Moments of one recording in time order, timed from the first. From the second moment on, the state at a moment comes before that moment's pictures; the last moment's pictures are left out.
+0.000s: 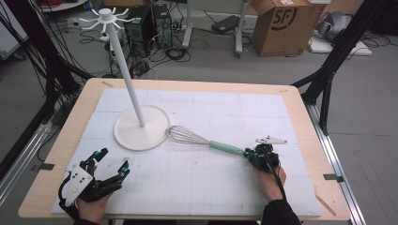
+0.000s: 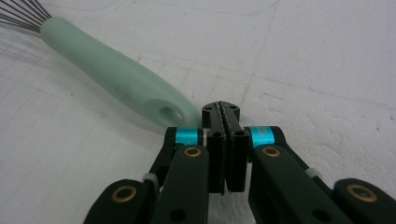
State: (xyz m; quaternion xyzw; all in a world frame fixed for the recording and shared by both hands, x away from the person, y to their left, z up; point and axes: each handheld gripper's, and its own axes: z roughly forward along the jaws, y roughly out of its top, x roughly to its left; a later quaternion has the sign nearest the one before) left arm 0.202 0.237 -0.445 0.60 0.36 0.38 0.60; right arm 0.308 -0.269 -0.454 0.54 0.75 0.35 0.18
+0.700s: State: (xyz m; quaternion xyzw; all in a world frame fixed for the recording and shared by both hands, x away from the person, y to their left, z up) left arm 0.201 0.237 -0.445 0.61 0.36 0.38 0.60; right arm 0.308 -0.259 -0.454 0.52 0.75 0.35 0.19
